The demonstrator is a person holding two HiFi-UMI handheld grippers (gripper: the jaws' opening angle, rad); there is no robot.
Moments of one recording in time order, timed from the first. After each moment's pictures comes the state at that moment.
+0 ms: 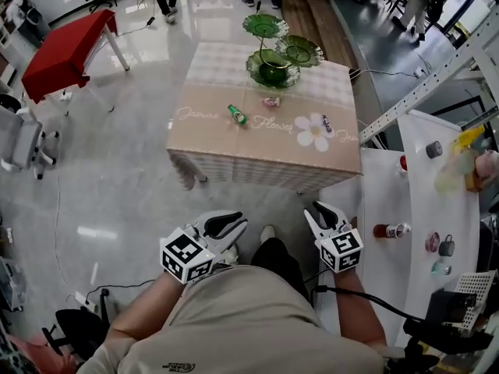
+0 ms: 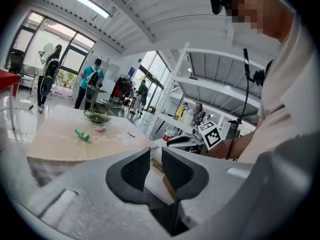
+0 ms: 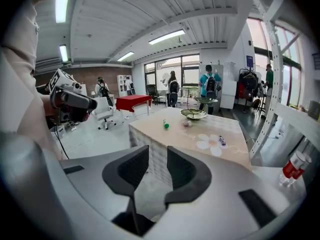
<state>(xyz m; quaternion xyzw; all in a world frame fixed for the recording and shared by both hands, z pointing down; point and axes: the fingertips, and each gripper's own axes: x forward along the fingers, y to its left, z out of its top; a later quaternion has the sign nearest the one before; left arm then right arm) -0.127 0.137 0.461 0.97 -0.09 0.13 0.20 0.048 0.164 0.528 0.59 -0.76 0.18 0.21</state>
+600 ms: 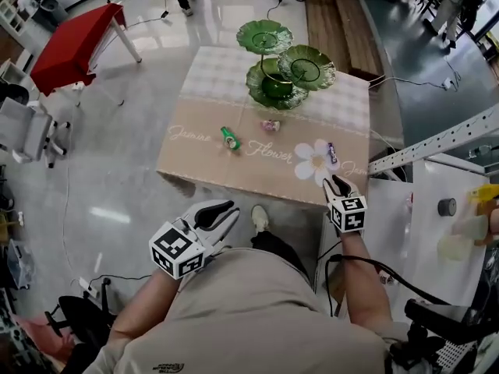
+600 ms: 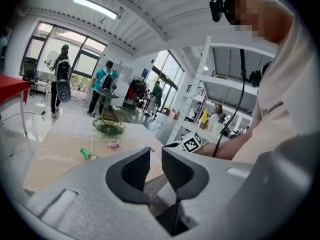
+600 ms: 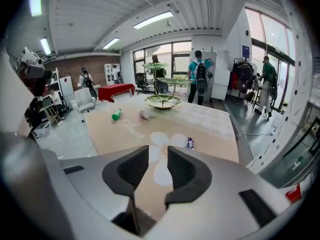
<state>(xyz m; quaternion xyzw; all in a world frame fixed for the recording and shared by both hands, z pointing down) -0.029 -0.006 0.455 0.95 -0.17 0.15 0.20 0.257 -0.027 0.628 0.61 -0.72 0.22 0.26</state>
